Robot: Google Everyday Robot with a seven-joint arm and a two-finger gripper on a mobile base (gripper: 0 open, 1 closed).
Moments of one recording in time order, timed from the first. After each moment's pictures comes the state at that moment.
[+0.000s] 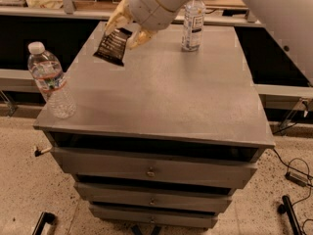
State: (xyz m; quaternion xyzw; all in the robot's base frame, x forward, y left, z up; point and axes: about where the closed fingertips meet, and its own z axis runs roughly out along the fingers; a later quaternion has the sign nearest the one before) arm 0.596 0.070 0.990 -0.92 0.06 -0.17 0.34
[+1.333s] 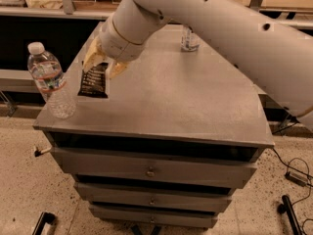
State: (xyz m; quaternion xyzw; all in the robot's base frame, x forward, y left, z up) arm 0.574 0.134 0.915 -0.94 -0.05 -0.13 0.31
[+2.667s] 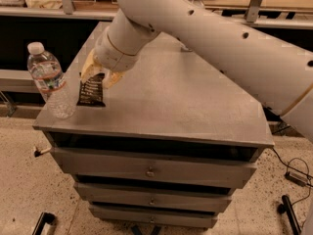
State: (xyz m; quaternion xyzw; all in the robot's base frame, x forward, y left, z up) arm 0.576 0.148 0.881 -0.95 -0.06 -0.10 0.30
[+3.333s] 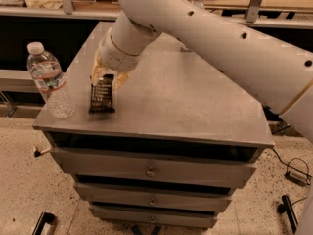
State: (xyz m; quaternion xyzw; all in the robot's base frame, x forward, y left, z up) arm 0.583 0.142 0.874 -0.95 -0.06 -0.10 0.29
